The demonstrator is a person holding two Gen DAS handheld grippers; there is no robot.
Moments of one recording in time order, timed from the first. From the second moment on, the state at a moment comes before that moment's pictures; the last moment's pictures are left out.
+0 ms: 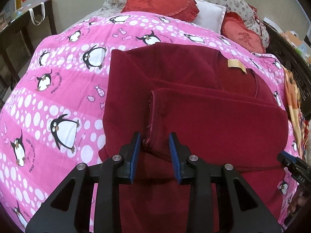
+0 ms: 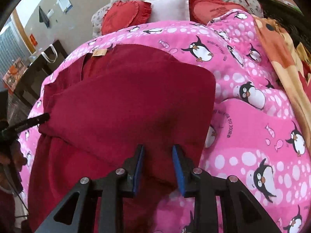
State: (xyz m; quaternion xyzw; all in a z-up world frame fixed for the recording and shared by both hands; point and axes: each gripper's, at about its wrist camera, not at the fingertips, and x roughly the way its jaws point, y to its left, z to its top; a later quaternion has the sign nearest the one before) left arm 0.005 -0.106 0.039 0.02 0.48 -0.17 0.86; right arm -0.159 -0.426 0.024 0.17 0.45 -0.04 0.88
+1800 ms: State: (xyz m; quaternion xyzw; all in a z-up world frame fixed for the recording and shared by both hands) left arm -0.148 -0.005 0.042 -0.01 0.57 -0.23 0.79; right arm -0.313 -0.413 0.100 0.26 0.46 0.02 0.85
